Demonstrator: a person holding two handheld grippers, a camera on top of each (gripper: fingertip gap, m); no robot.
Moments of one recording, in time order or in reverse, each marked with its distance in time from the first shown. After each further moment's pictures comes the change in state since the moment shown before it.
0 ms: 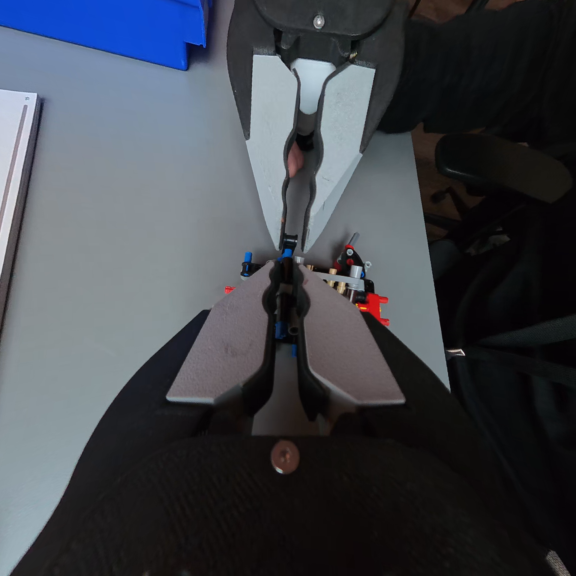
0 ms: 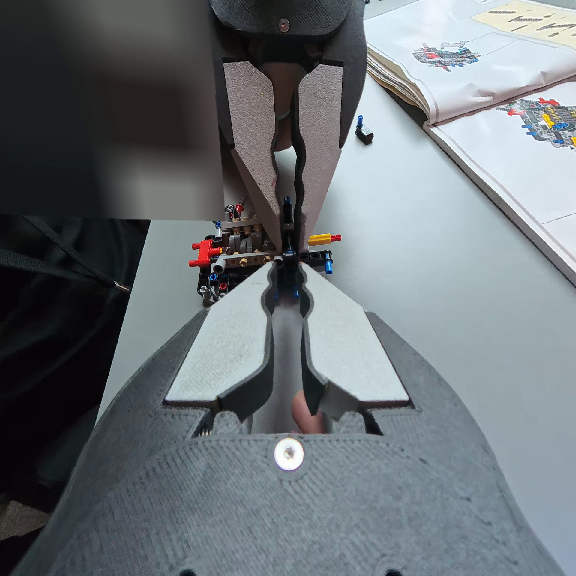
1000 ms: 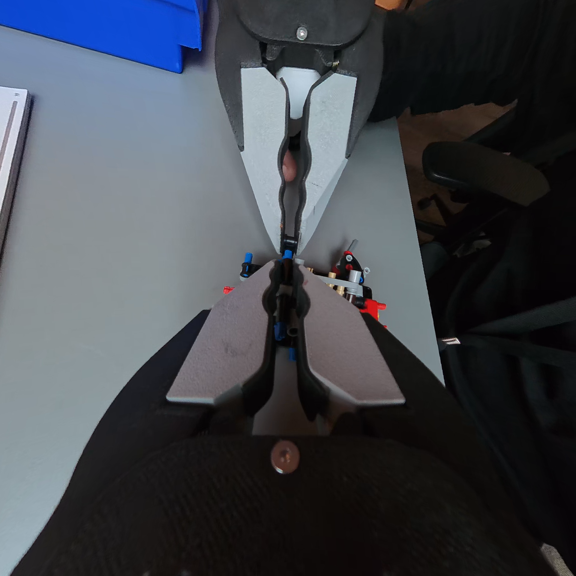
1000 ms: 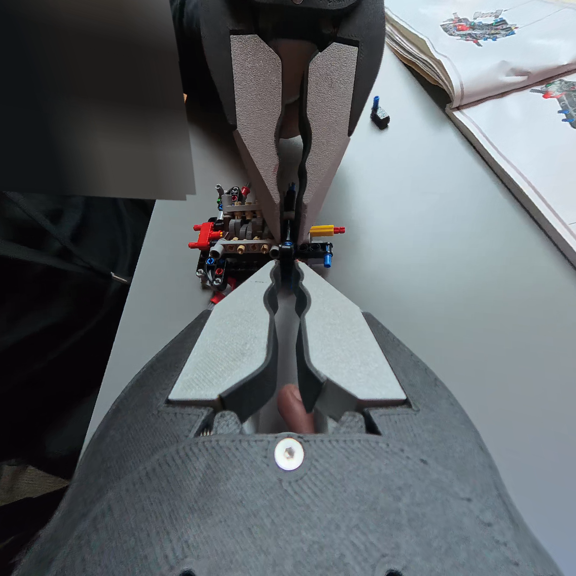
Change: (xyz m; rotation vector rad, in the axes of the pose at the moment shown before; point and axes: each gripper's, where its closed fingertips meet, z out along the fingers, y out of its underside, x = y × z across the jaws) left arm 0.002 0.001 -0.001 0.027 0.039 -0.016; right arm 0.000 0.006 0.003 -0.056 -0.056 -0.014
